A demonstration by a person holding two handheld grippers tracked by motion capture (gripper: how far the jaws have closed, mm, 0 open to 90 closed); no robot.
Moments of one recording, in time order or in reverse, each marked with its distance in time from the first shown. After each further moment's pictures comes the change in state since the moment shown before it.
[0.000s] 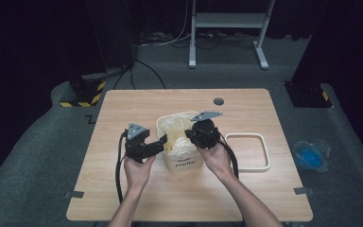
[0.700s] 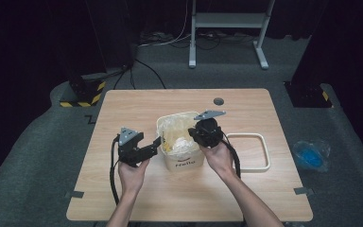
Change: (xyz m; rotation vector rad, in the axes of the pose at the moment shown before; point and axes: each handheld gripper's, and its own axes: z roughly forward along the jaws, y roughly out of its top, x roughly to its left) left arm 0.011 -0.009 -0.018 -0.043 0.006 -0.007; right arm -0.008 -0.001 -0.003 -0.007 -0.023 0.018
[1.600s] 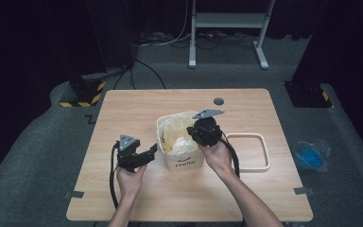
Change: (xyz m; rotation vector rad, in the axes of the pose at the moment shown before) left arm 0.019 -0.031 0.011 0.051 0.060 -0.021; right arm 0.003 0.005 0.000 -0.011 -0.003 -0.006
